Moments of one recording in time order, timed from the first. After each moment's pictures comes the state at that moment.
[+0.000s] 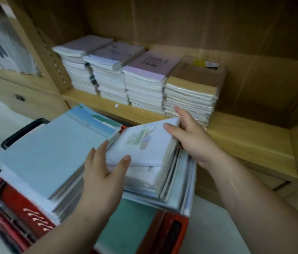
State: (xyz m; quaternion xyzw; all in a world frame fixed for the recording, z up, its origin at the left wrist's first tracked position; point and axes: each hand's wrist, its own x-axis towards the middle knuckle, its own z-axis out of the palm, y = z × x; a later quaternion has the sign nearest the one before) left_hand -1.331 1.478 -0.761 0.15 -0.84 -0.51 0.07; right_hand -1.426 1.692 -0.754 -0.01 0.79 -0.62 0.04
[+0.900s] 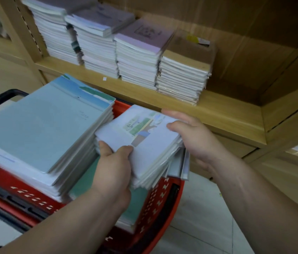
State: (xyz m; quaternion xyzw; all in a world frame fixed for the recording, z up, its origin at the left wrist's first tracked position) left_hand -1.310 1.486 -0.770 0.26 -0.55 -0.78 -0.11; right_hand -1.342 1.658 -0.724 0.12 0.78 -0.61 0.10
